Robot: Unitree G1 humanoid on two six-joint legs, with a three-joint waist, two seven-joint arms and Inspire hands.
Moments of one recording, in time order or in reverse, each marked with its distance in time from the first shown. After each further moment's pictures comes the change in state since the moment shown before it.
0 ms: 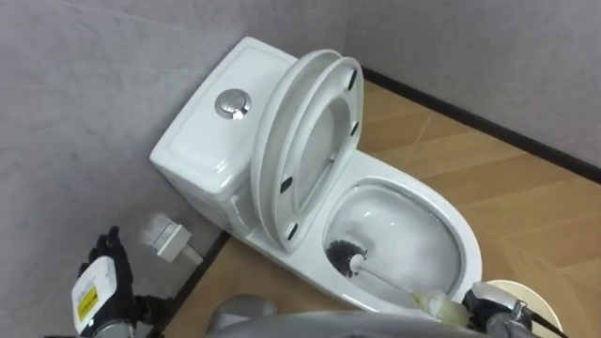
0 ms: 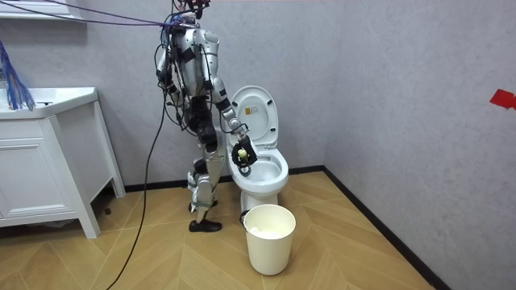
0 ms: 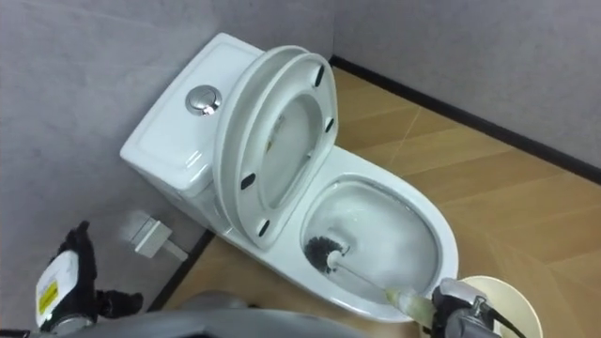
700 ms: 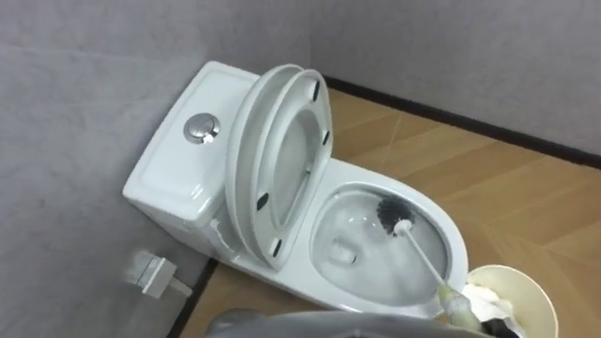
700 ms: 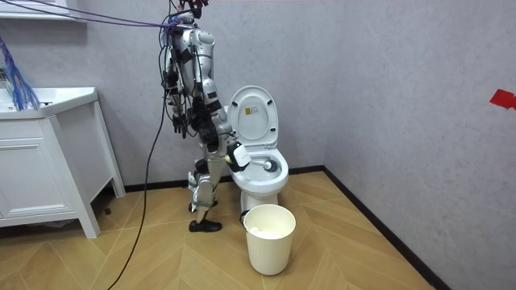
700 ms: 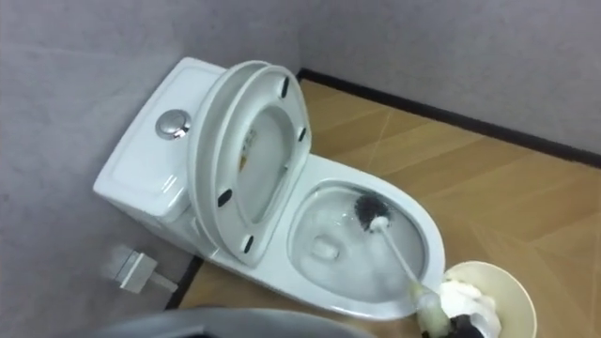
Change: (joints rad) left arm -0.092 -0.069 0.108 0.391 -0.202 0.076 -0.189; right arm 0.053 0.090 -0.241 0.103 0.501 -0.097 -0.220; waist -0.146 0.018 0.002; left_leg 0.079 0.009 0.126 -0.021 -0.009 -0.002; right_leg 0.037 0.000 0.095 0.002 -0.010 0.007
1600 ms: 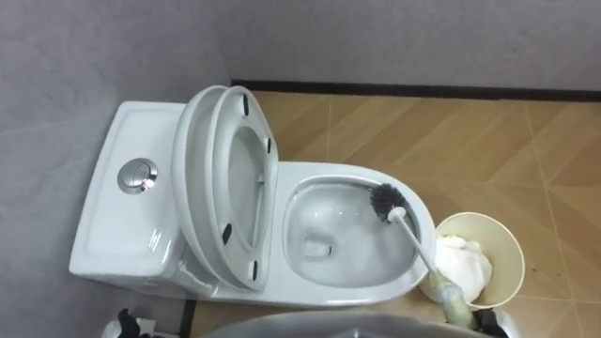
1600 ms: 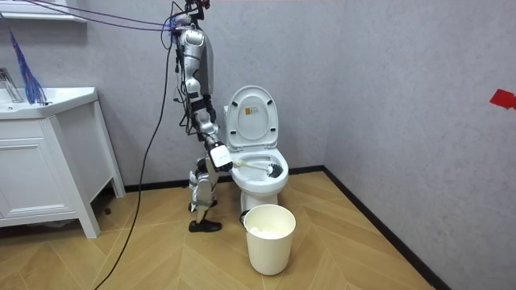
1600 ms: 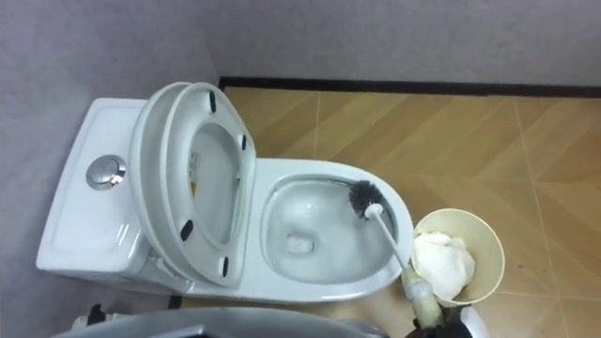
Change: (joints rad) left arm -0.163 -0.005 -0.009 0.067 0.017 -0.013 0.000; right arm 0.010 0.052 0.017 -0.058 0.031 -0.041 -0.133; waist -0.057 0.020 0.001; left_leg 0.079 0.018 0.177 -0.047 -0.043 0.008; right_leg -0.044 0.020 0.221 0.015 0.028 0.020
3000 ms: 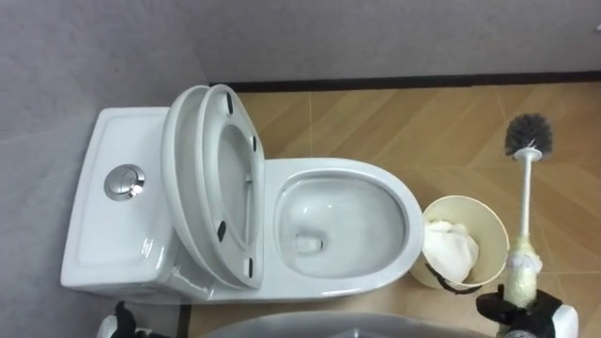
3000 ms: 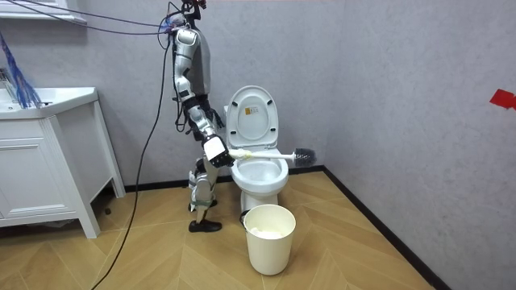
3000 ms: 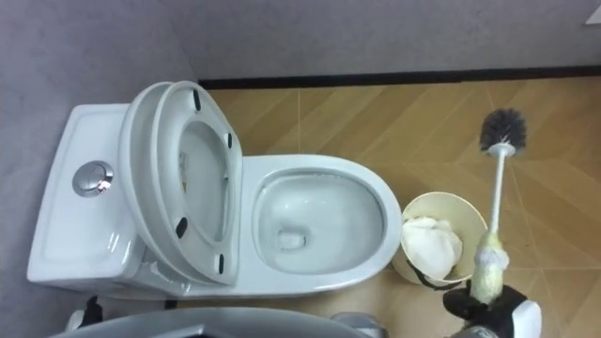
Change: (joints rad) left arm 0.029 0.038 -0.036 0.009 -0.030 -0.042 -0.048; right arm 0.024 -0.002 -0.069 -0.076 0.349 -0.128 -0.224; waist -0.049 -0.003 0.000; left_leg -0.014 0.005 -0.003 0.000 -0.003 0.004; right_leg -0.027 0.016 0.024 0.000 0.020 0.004
